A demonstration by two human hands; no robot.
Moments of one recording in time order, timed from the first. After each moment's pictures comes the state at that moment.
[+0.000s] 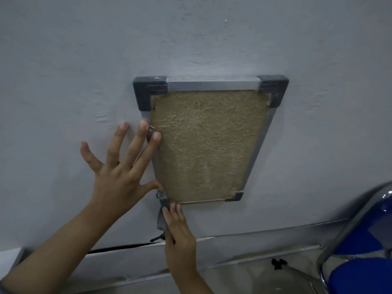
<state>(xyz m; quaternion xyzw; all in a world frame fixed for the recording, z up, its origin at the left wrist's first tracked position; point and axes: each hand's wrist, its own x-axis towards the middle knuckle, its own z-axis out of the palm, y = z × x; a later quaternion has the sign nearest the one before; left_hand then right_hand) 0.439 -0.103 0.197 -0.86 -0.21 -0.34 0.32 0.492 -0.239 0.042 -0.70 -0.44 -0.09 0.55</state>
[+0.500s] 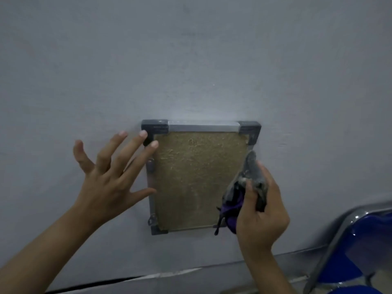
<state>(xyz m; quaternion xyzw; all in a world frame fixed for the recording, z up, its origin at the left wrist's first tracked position) 0.439 -0.097 0.253 -0.82 -0.12 -0.46 0.32 0.593 -0.313 0.224 -0.61 -0.32 -0.40 0.60</state>
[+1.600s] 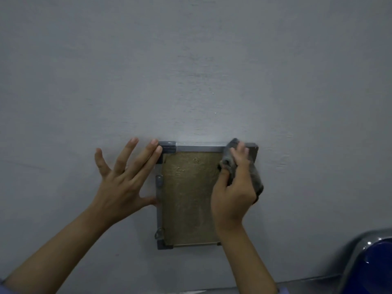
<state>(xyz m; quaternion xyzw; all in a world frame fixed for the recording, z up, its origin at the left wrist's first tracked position) 0.438 -0.099 0.276 -0.87 -0.17 -0.35 0.29 0.588 -0.249 0.268 -0.62 -0.32 -0.42 0.58</state>
